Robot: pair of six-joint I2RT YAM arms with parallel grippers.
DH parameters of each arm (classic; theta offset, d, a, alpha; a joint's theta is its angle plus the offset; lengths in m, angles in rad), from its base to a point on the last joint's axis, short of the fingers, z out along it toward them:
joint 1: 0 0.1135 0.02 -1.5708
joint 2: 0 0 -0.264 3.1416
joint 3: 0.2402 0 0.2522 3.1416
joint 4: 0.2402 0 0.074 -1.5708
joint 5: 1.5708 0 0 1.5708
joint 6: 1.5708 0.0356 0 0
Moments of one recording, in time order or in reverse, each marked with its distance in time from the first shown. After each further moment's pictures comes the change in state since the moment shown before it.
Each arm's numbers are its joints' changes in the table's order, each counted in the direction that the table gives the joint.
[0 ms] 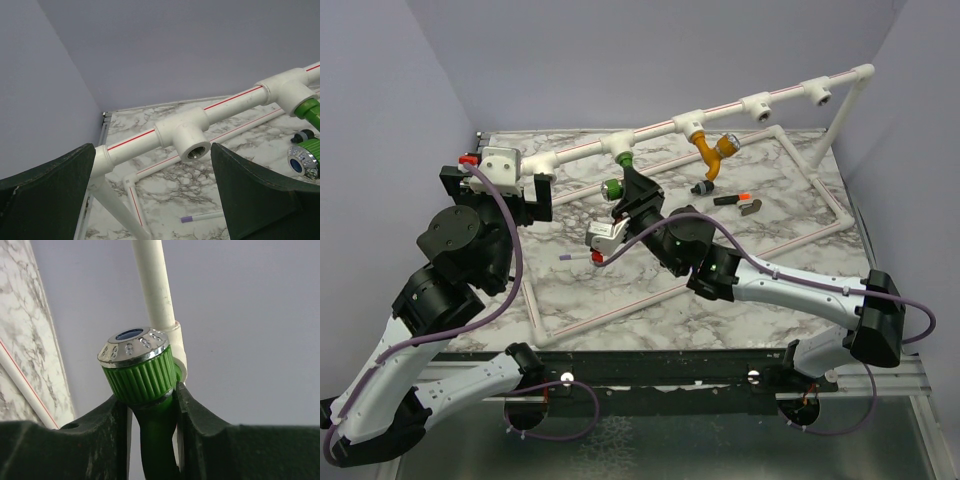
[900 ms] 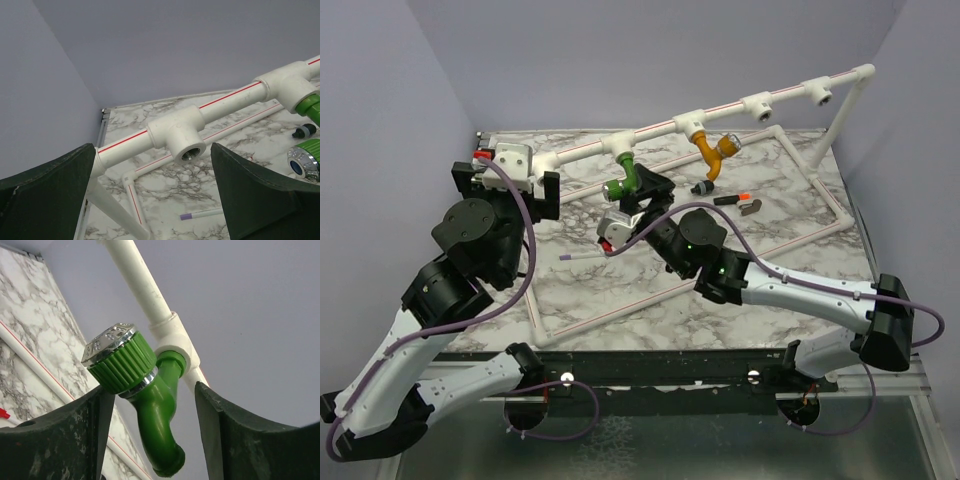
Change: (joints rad) left arm 0.000 0.032 0.001 0.006 0.000 -0.013; right arm 0.003 -0.041 -0.037 -0.044 0.011 0.298
